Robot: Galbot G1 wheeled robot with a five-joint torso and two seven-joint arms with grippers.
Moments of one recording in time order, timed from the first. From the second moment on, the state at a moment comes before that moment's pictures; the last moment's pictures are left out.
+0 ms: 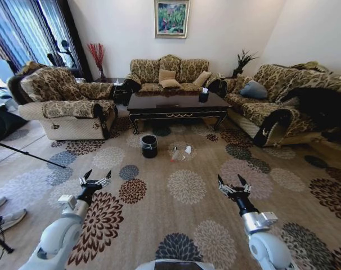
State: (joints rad) left arm 1.60 -1.08 -0.74 -2.12 -0.53 0.15 -0.06; right arm -1.70 1.19 0.71 2.08 0.45 0.13 -0.01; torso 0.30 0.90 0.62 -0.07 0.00
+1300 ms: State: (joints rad) left arm 1.62 -1.10 -0.74 -2.14 -0.51 0.15 -0.06; right arm -1.72 1.23 0.71 2.08 0.41 0.15 -0.02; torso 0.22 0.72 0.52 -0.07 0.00
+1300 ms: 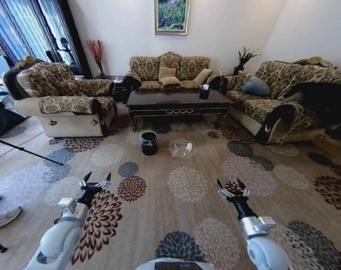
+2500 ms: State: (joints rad) left arm 1.63 -1.12 -0.73 -2.14 -0.49 0.15 -0.06; right arm -1.74 1.24 0.71 2.08 0.40 0.16 -0.02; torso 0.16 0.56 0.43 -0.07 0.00
